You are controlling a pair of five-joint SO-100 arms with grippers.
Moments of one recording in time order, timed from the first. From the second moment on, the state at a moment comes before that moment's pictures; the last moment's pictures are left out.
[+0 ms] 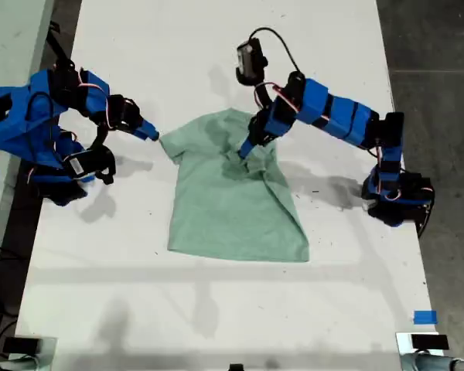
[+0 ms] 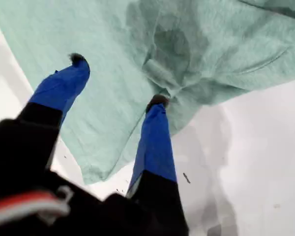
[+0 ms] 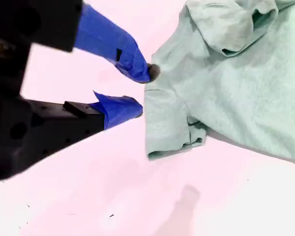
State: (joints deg) arm 0 -27.7 128.9 112.9 85.3 19.3; arm 1 20.5 69.3 44.6 94.4 -53.7
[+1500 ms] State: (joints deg) arm 0 -43.9 90.1 112.9 71.8 32.0; arm 1 23.1 140.6 108.0 94.9 -49.0
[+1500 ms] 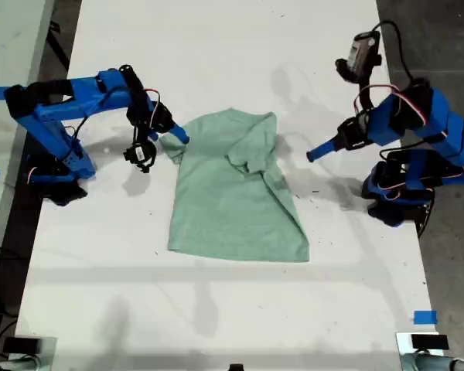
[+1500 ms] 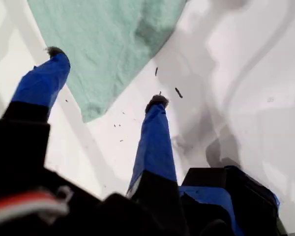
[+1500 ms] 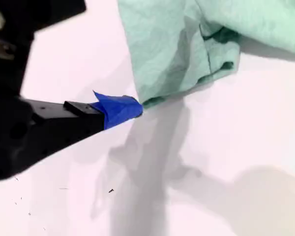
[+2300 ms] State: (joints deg) arm 0 -48.3 78.7 111.5 68.0 34.6; arm 1 21.7 147.7 113.3 94.9 -47.5
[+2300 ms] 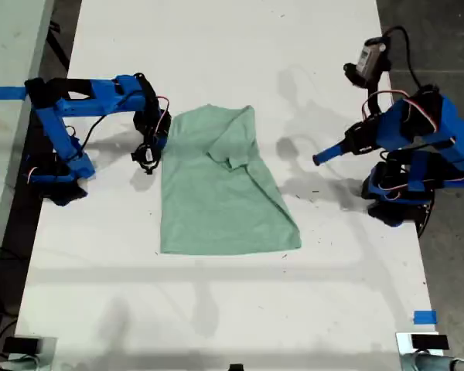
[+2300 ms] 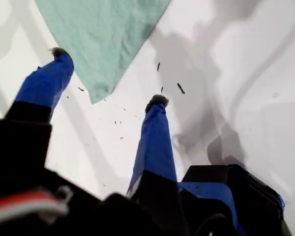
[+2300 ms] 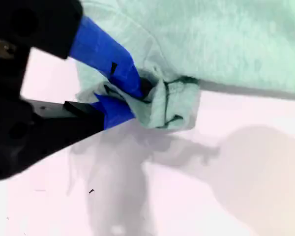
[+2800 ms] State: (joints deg) arm 0 -50.3 93.3 113.4 71.4 32.4; arm 1 20.7 148.6 114.3 94.2 -46.1
